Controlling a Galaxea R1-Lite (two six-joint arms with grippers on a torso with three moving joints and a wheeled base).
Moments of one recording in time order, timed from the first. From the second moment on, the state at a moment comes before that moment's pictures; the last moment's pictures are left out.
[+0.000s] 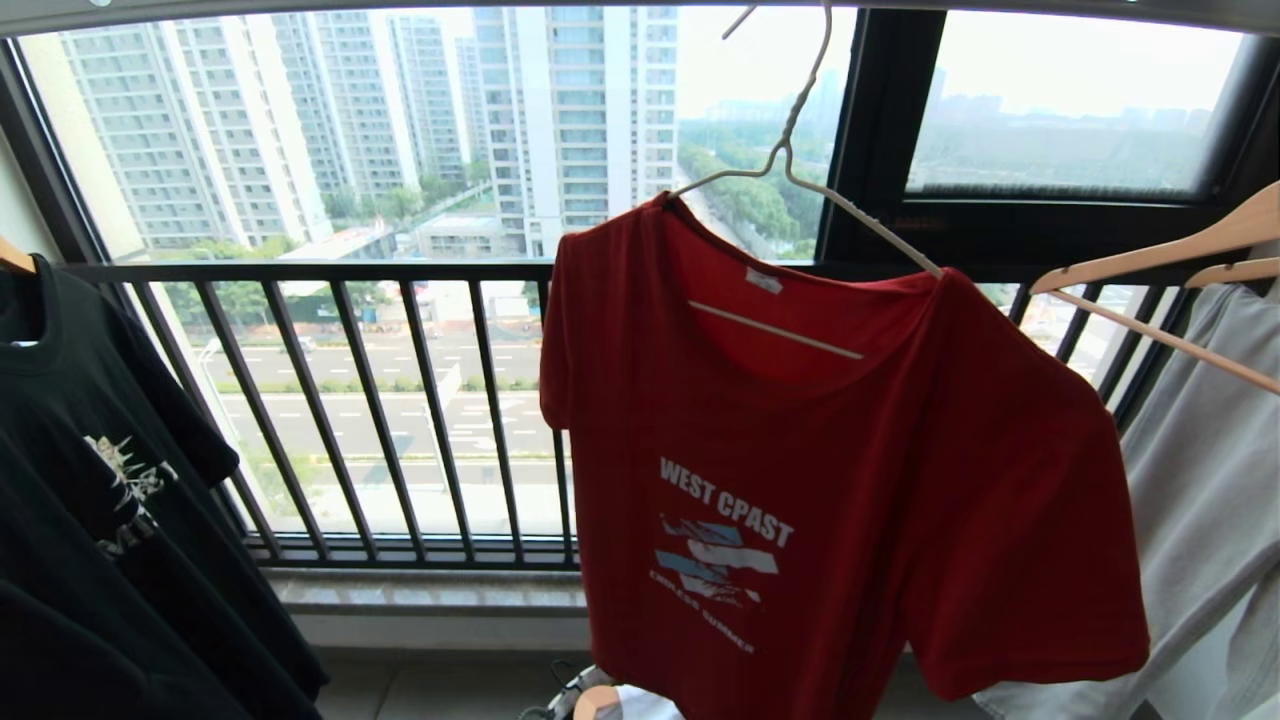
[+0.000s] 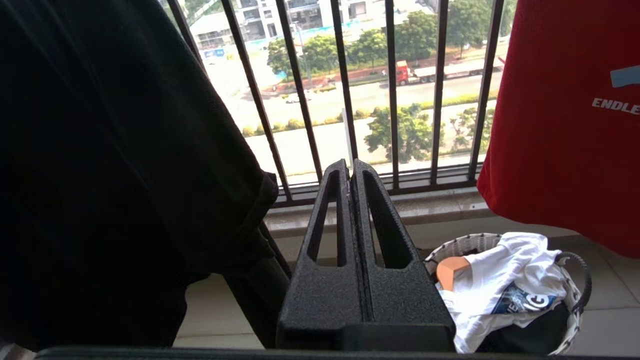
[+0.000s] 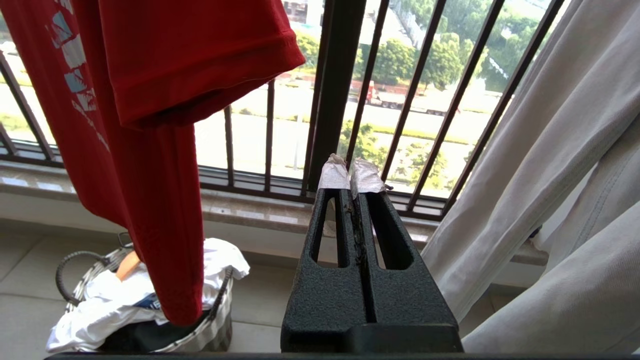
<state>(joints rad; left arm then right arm) 0.00 0.00 0.00 -0.03 -0.01 0.15 0.01 0.00 0.00 0.00 0.03 -0.10</state>
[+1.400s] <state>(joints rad) 0.00 0.00 0.00 0.02 -0.02 0.03 0.01 0.00 0.00 0.00 0.03 -0.10</state>
